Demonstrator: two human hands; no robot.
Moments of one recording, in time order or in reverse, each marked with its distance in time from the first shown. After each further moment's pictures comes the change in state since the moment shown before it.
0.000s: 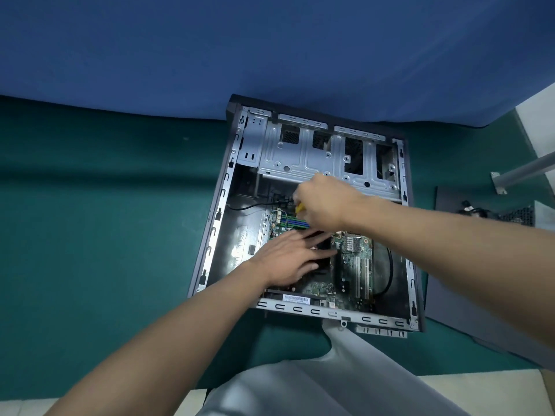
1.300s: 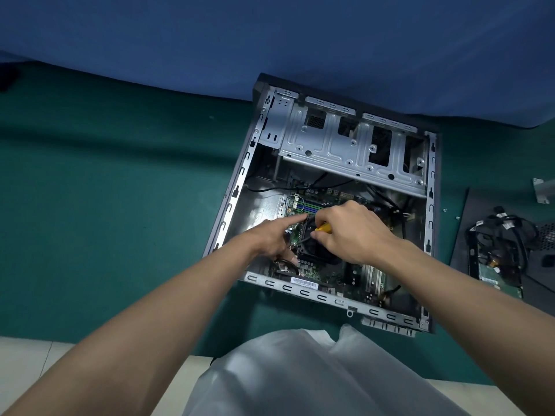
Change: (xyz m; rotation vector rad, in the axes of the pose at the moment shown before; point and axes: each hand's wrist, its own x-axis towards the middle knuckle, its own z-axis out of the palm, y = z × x) left_hand -0.023 -0.019 -0.006 -0.943 -0.133 -0.797; right_hand -0.043 -0.002 0.051 0.223 0.054 0.016
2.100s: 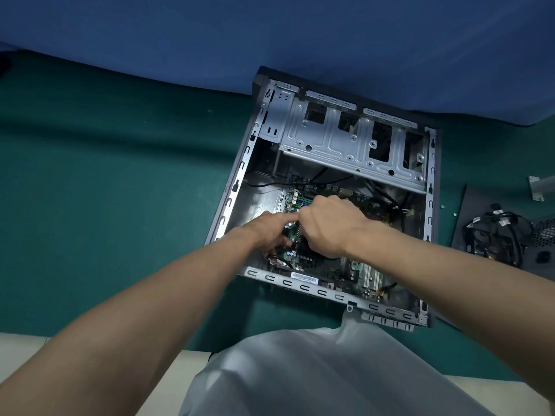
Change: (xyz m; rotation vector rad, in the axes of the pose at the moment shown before) left_hand 0.011 -0.012 -0.006 0.363 0.091 0.100; right_hand 0.007 -0.046 -0.021 -0.247 -0.192 -0.090
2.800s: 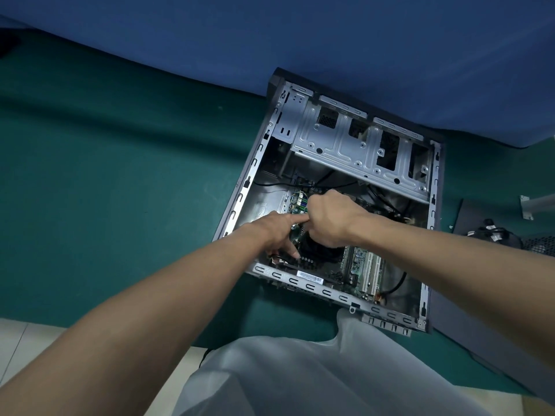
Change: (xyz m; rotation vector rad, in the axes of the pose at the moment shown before) left_hand -0.011 0.013 -0.005 -0.059 -0.077 -0.059; right_hand 0.016 -0.004 -0.006 0.100 -0.063 0.147
